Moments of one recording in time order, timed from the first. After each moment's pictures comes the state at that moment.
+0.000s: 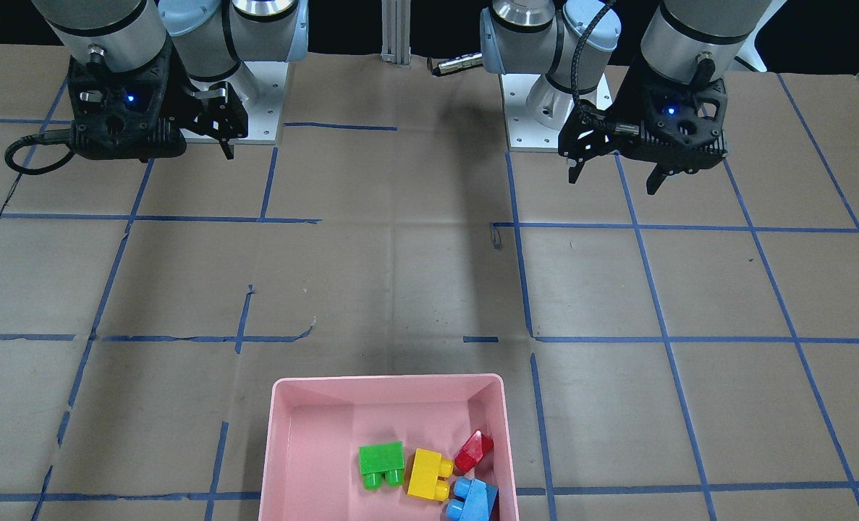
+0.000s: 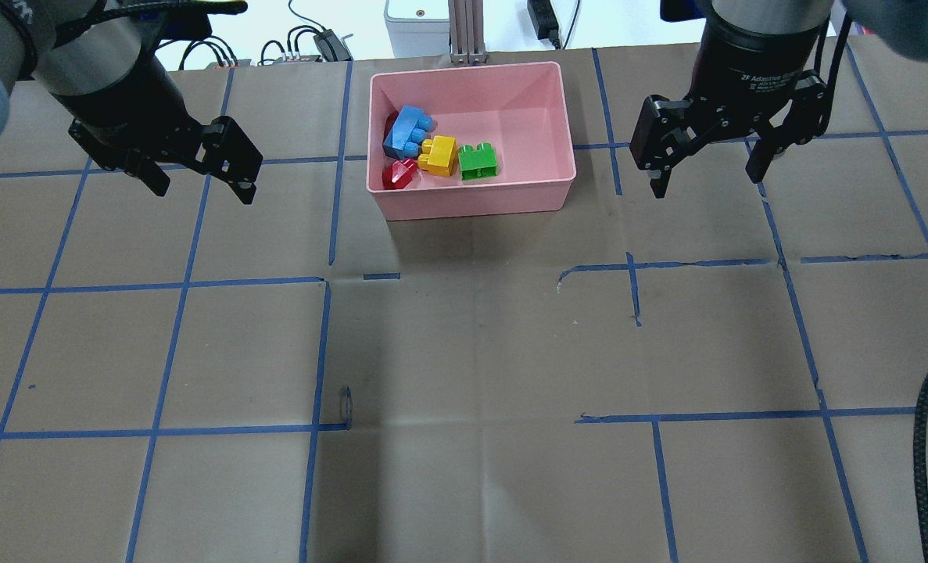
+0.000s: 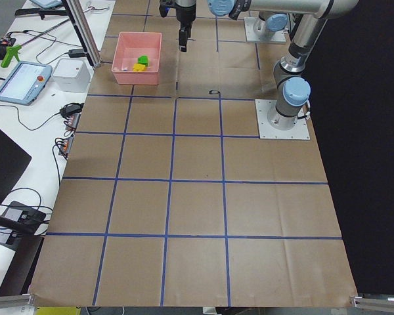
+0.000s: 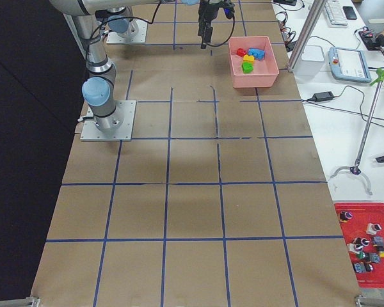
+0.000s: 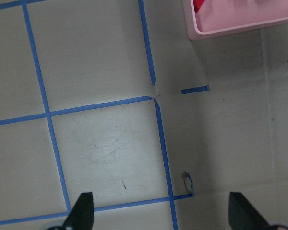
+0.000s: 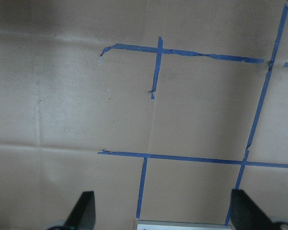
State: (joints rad) left arm -1.54 -1.53 -1.58 -1.60 1.57 0.18; right arm 1.63 -1.51 1.41 -1.32 -1.61 -0.05
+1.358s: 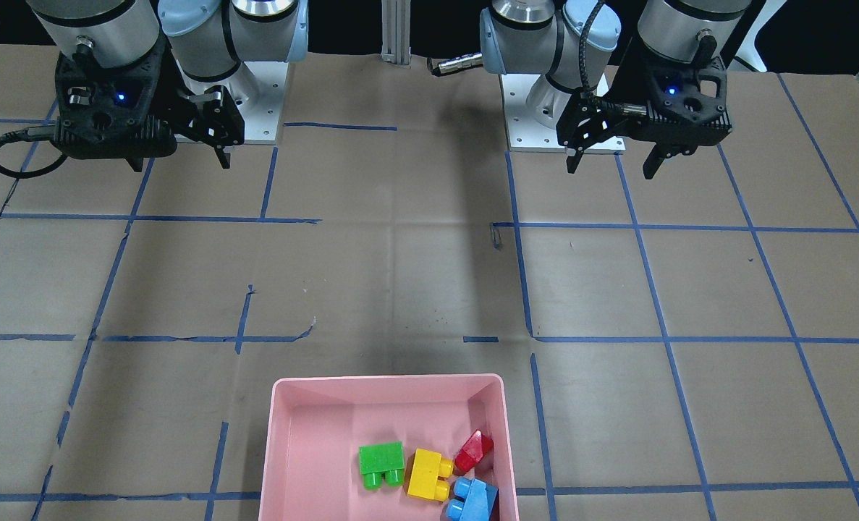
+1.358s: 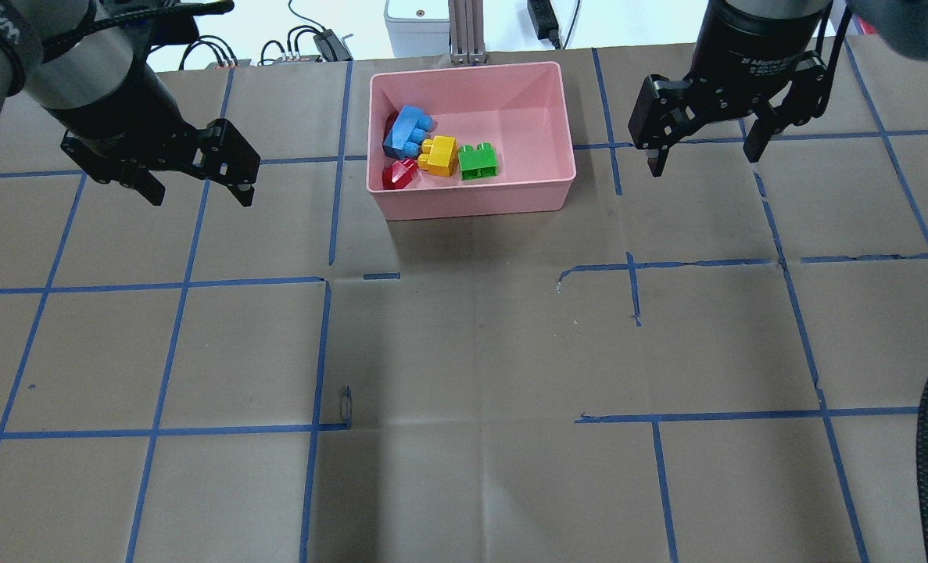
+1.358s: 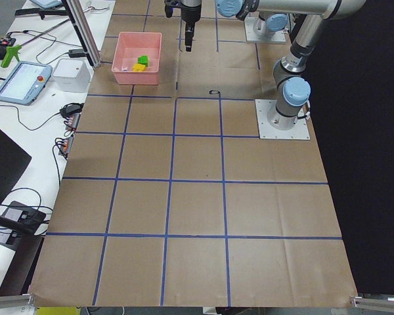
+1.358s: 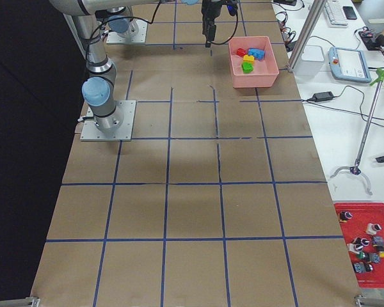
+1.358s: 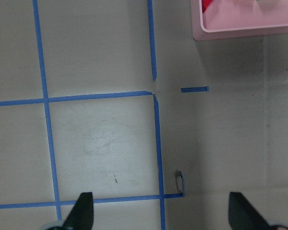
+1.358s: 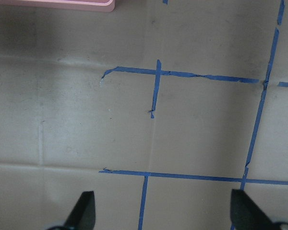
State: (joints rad) left arm -1.53 -1.50 -1.59 -1.58 1.55 0.10; right arm 1.62 -1.51 1.41 -1.38 -1.61 -0.05
